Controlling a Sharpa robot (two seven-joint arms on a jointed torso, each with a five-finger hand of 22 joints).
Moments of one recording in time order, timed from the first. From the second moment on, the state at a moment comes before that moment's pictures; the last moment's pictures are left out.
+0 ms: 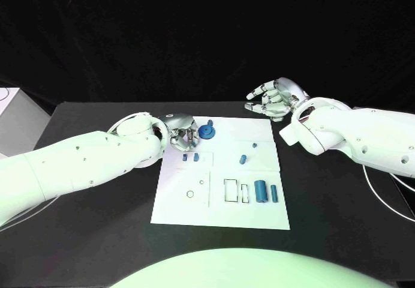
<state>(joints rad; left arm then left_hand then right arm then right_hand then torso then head) 1.20 -0.60 -0.09 1.30 -1.46 -0.13 -0.10 1.39 -0.21 0.65 -0.04 0.23 1.03 0.13 0.33 0.33 1.15 0.06 0.40 0.10 1.36 -0.01 1.36 0.90 0.16 1.07 0.10 1.23 0.95 1.31 -0.84 -0.16 1.47 -0.73 -0.53 0.02 1.38 -0.20 0.28 0.28 0.36 0.82 0.17 0.35 0.20 1.23 0.08 1.25 1.20 1.47 0.01 1.45 1.31 0.08 1.42 0.11 1.16 1.31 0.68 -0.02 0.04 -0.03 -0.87</state>
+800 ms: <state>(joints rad) 1.20 -0.61 -0.08 1.30 -1.46 -0.11 -0.10 1.39 -0.21 0.64 -0.05 0.23 1.04 0.14 0.32 0.33 1.15 0.06 0.39 0.11 1.36 -0.01 1.37 0.91 0.16 1.06 0.10 1.22 0.93 1.31 -0.84 -0.16 1.47 -0.73 -0.53 0.02 1.38 -0.20 0.28 0.28 0.36 0.82 0.17 0.35 0.20 1.23 0.08 1.25 1.20 1.47 0.01 1.45 1.31 0.08 1.42 0.11 1.15 1.31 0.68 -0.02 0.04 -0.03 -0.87</state>
